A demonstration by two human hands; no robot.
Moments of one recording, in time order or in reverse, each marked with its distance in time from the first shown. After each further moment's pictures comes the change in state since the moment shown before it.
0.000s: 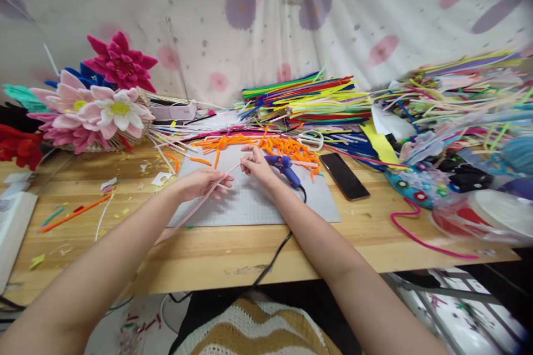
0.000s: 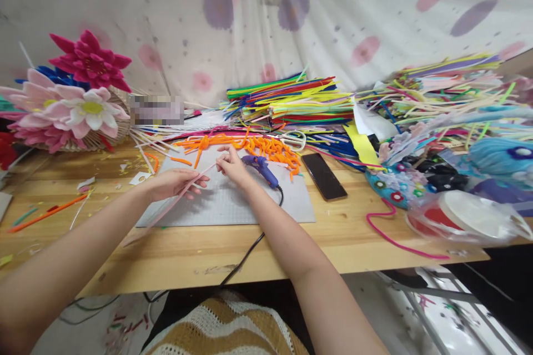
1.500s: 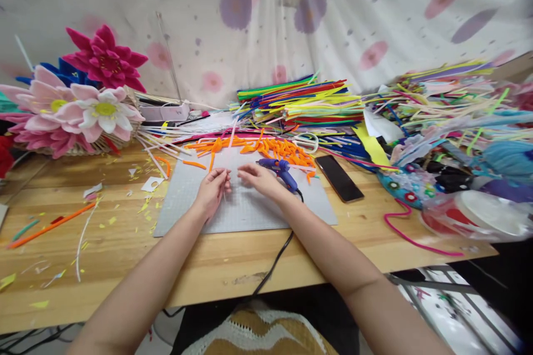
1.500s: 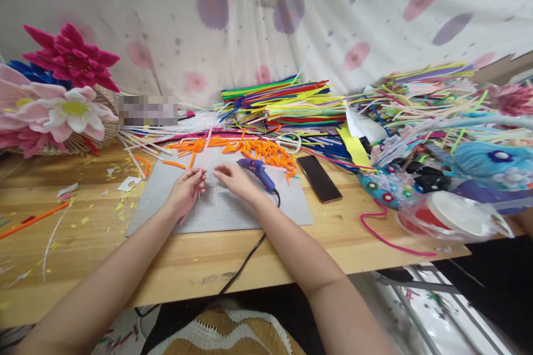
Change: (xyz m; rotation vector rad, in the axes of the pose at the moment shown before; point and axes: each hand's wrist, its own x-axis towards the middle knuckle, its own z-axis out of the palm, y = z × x) left_hand 0.043 -0.037 0.040 -0.515 0.272 0.510; right_hand -0.025 -0.012 -0.008 -0.306 0.017 0.178
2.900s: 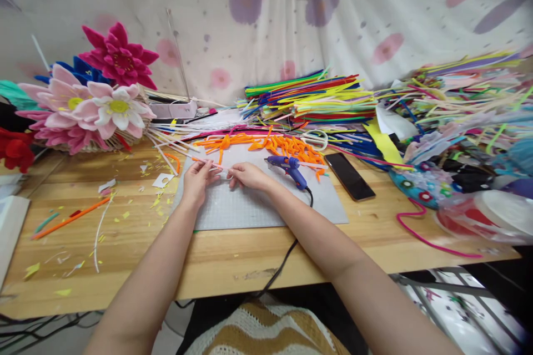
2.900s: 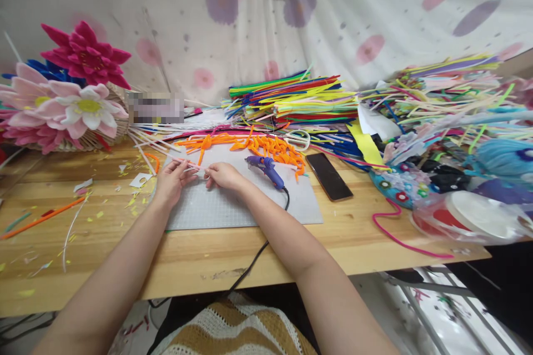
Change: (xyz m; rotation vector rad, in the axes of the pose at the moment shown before) left_hand 0.011 0.025 -0.043 0.092 0.230 0.131; right_hand 0.036 -0.003 0.040 -0.254 -0.282 0.147
